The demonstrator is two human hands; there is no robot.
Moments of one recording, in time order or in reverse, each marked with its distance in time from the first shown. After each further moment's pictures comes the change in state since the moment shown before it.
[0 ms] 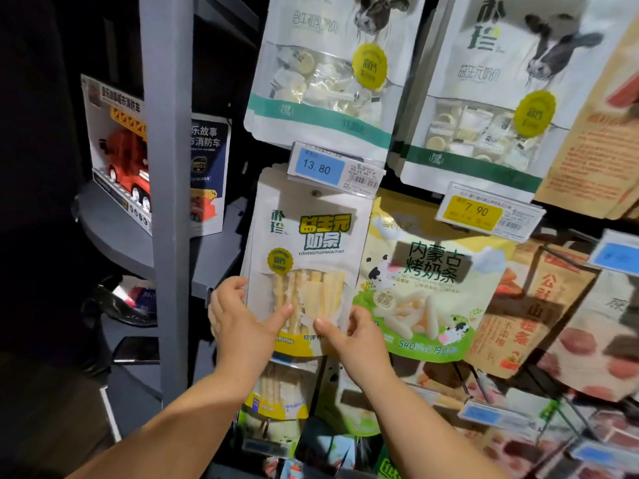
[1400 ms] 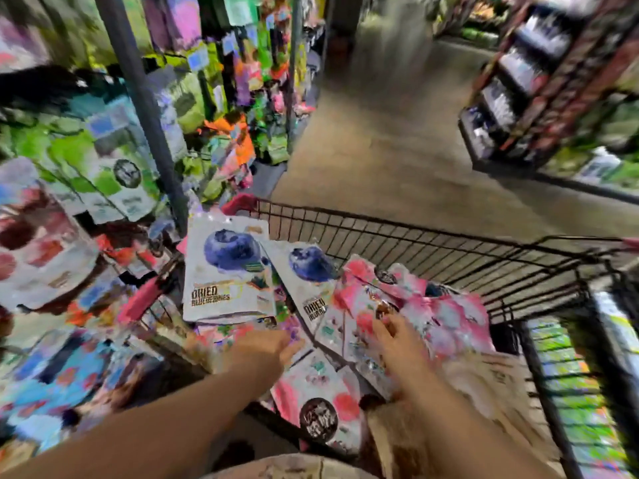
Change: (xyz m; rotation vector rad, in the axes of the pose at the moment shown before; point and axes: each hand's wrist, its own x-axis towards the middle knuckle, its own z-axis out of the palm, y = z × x) left_hand -0.674 0.085 0.242 0.328 -1.918 1.276; right_hand -0.648 0.312 -0.362 -0.086 1.250 1.300
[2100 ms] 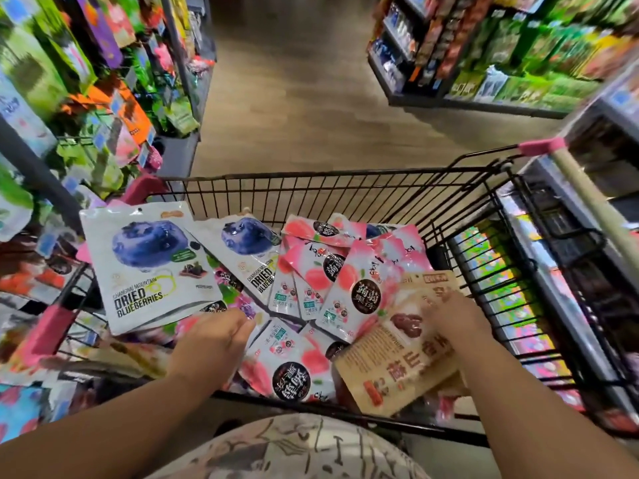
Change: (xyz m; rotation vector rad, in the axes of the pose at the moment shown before) left_hand -0.003 -0.010 0.006 -0.181 0.033 0.196; right_hand -0.031 0.104 -0.109 -0.434 0.155 0.588
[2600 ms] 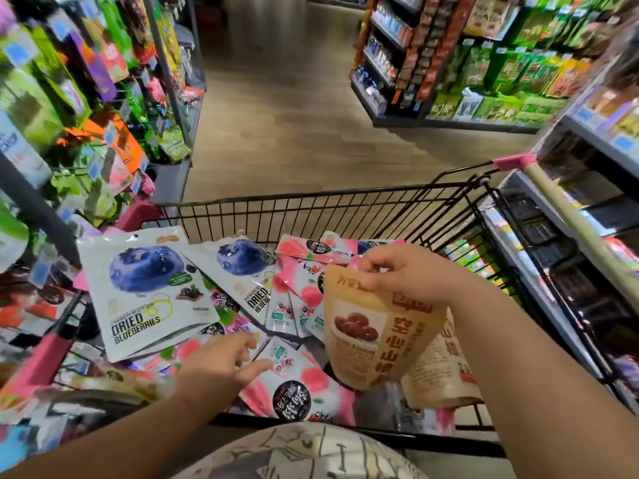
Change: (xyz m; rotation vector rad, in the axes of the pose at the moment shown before) left_hand 0.000 0.017 -0.011 -0.011 -0.241 -0.041; right_hand -0.101 -0.099 -0.117 0.058 -0.328 -0.873
